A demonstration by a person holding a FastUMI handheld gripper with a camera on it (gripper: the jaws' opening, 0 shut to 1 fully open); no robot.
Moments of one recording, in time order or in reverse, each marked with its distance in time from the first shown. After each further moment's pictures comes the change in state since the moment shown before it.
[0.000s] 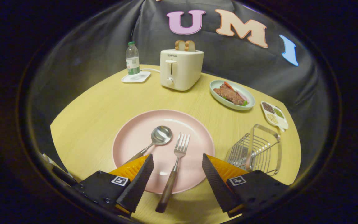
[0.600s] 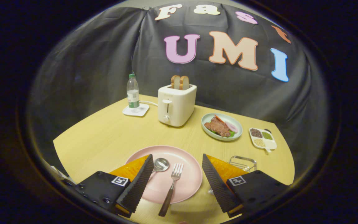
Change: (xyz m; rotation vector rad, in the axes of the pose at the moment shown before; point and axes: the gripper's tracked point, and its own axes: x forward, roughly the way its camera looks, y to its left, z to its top) arm -0.044 -0.009 0.070 0.037 -0.272 -0.028
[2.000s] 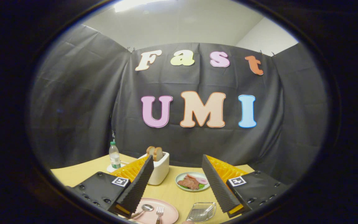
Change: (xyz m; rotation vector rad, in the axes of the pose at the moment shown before) arm -0.106 -0.062 0.181 0.076 -0.560 -0.206
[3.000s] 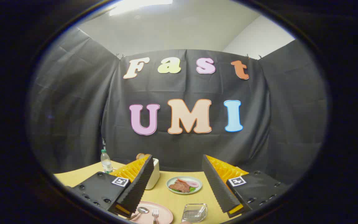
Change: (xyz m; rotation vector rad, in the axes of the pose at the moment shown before) arm -0.019 -0.031 0.029 0.035 -0.081 -0.107
